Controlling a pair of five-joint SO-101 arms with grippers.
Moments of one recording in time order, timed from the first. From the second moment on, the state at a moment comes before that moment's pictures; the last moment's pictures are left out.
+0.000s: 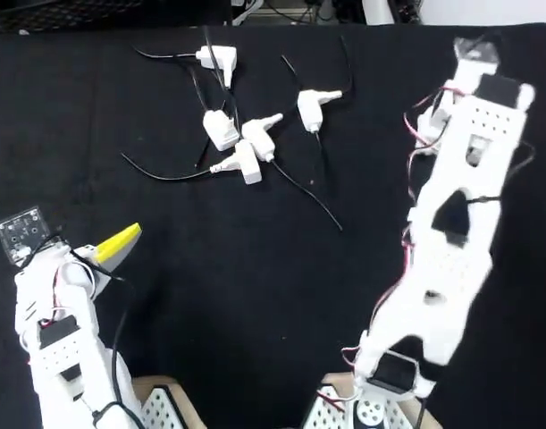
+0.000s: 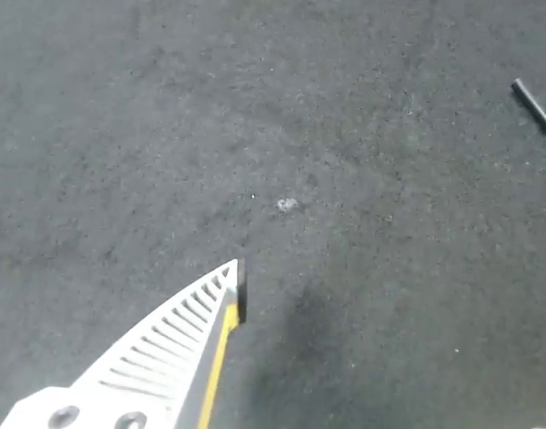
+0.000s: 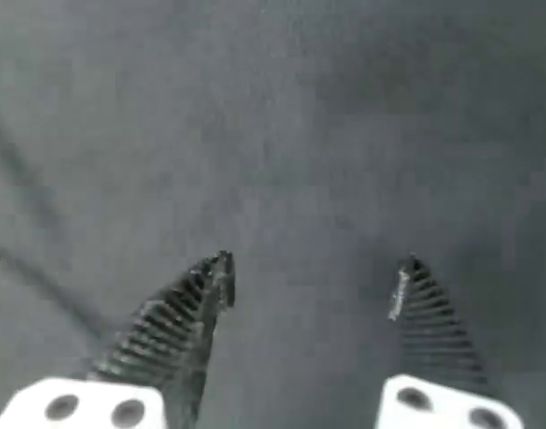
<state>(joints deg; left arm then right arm) -34.9 -62.2 95.8 10.9 -4.4 19.4 36.4 -49.6 100.0 9.6</state>
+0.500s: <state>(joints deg) -30.0 -62.2 96.0 10.9 -4.4 15.1 -17.3 32.9 74.0 9.5</state>
